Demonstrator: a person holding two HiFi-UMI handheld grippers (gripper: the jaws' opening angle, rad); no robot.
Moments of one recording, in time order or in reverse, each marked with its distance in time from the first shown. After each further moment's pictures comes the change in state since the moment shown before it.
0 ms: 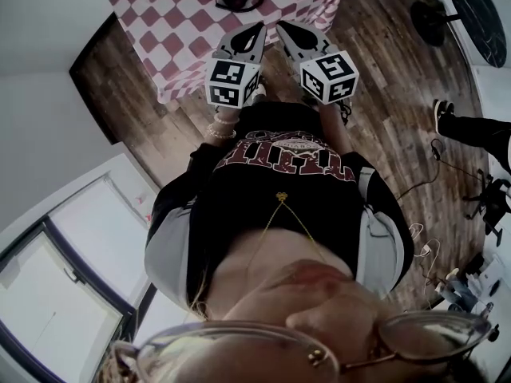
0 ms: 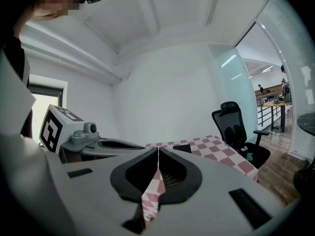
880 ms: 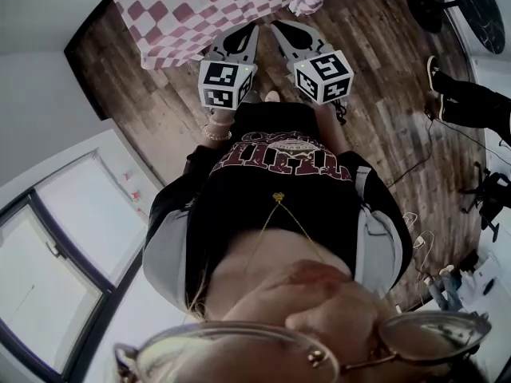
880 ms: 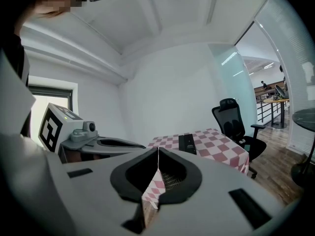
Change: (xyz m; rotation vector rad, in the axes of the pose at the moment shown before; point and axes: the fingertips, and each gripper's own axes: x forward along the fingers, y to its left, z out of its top) left arm -0.065 -0.107 -0.036 -0.034 0.014 0.064; right arm -0.115 0.046 -0.043 0.012 0.027 0.035
